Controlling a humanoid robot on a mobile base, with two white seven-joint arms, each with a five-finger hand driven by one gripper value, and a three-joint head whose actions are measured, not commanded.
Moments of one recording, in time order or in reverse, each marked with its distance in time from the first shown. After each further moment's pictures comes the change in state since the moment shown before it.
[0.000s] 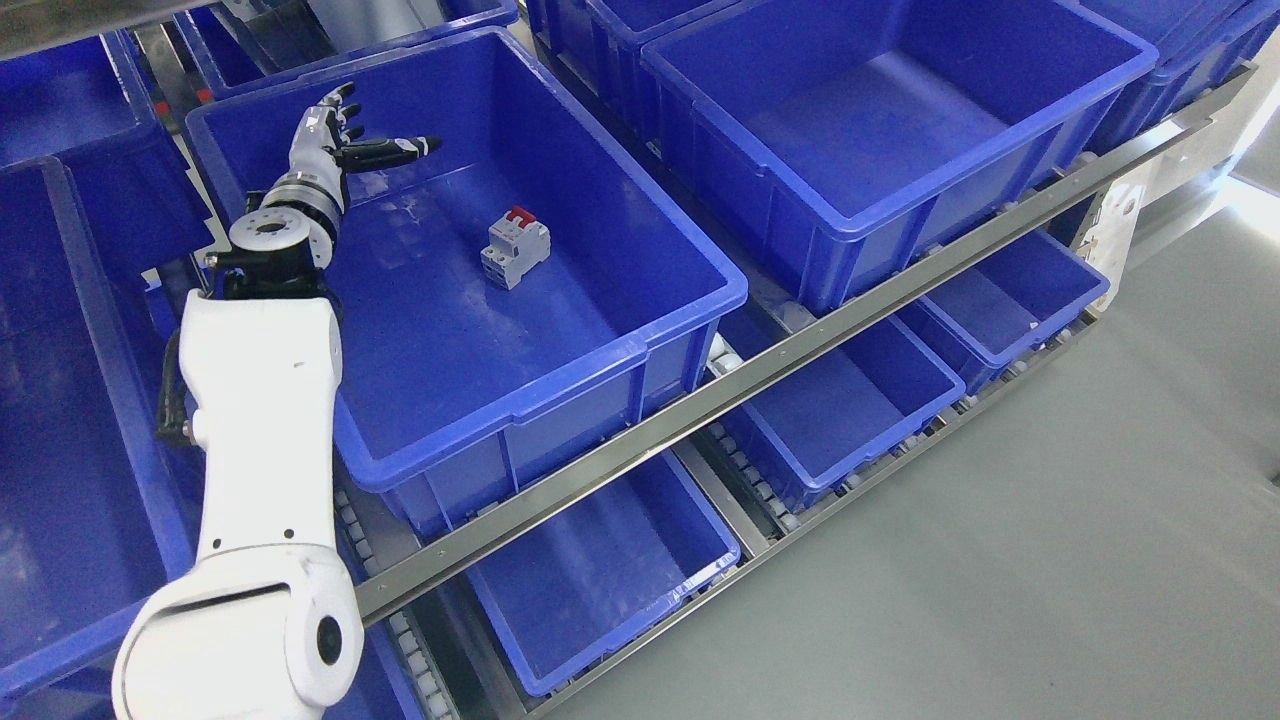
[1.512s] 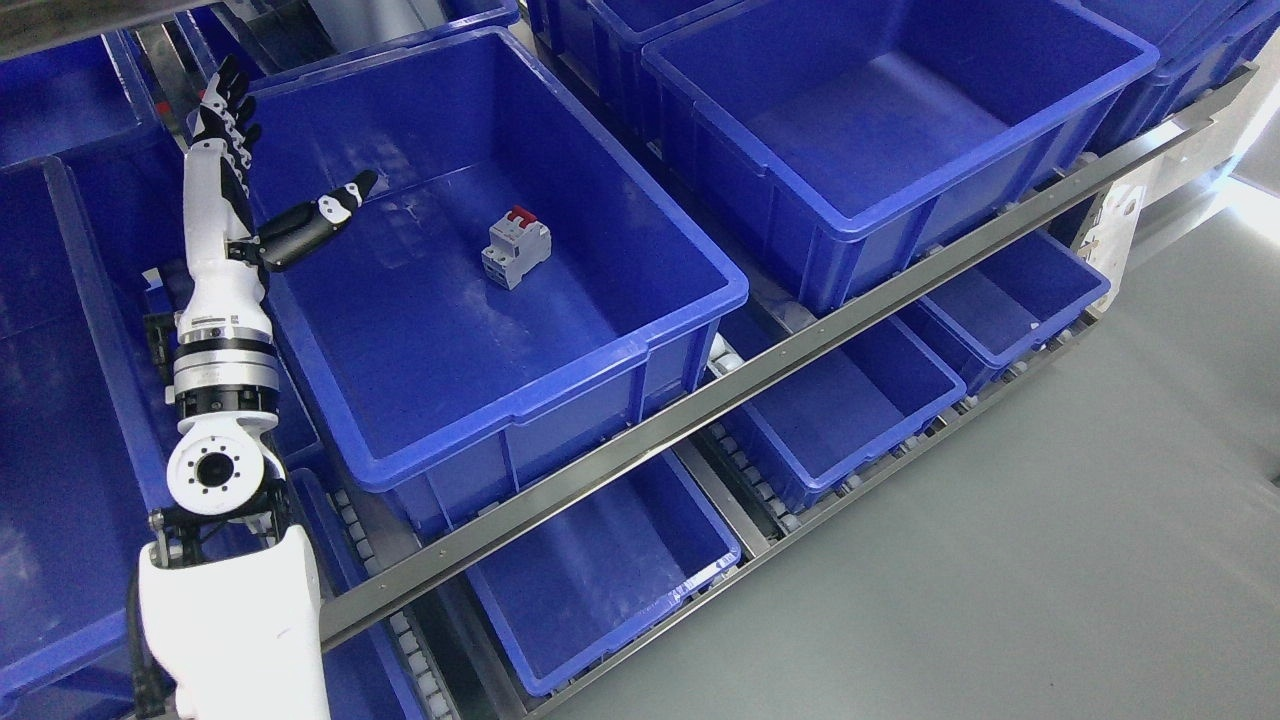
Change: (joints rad) left arm 0.533 -0.041 -0.007 -0.785 0.038 -0.297 0.012; right arm 0.000 0.000 0.000 0.000 0.000 0.000 0.000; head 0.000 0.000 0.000
